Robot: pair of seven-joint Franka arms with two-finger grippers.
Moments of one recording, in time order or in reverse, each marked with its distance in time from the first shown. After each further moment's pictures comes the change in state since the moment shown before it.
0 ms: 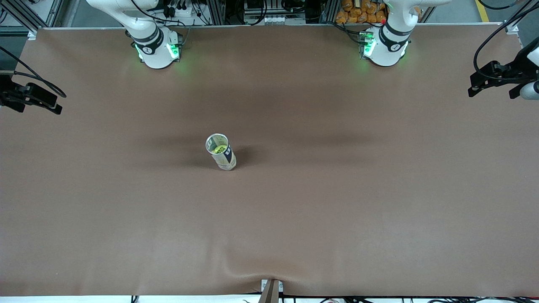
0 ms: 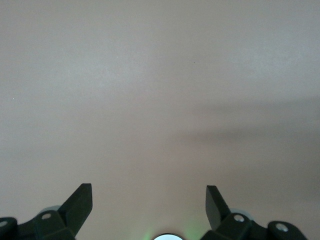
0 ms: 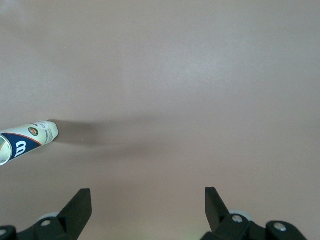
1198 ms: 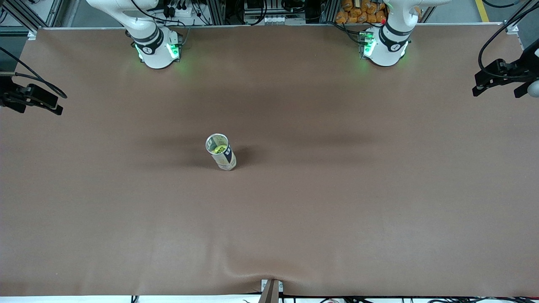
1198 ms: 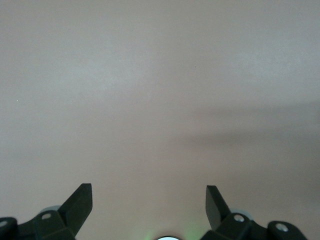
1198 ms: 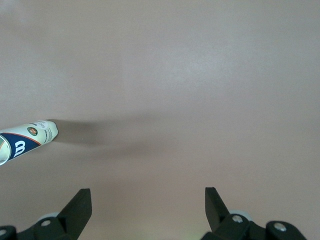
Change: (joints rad) left arm 0.007 0.000 0.001 0.017 0.000 0.000 0.000; right arm 0.000 0.004 0.000 -0.001 0.000 0.000 0.000
